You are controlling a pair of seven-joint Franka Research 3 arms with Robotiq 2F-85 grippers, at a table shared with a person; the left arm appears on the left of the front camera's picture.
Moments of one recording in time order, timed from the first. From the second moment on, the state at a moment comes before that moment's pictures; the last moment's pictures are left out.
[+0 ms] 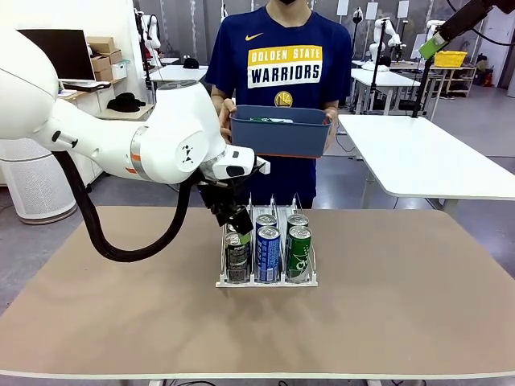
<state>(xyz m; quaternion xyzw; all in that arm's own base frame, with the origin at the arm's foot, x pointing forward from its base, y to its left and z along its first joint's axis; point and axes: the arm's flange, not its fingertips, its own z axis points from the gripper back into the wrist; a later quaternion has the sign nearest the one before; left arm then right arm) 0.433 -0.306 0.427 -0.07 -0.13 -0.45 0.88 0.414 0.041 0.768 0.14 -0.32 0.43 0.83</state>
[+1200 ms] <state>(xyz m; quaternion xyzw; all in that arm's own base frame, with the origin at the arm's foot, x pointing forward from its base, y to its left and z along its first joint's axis) 0.411 -0.165 0.616 -0.17 -0.18 -0.47 0.85 0.414 0.041 0.768 0.14 -0.32 0.43 0.83</state>
